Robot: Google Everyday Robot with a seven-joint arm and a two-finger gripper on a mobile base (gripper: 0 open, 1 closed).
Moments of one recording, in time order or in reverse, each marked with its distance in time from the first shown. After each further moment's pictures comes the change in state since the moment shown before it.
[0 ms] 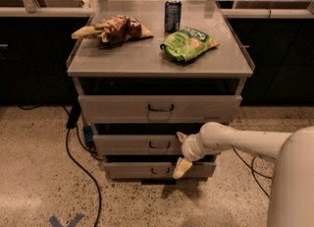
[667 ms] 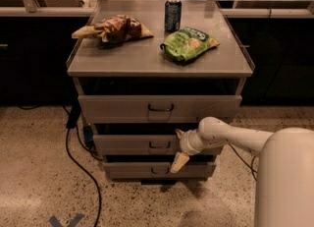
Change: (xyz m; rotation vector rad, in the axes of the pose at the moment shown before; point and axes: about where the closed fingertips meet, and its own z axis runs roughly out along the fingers) arm 0.007 -0.028 0.039 -0.038 -0.064 0.035
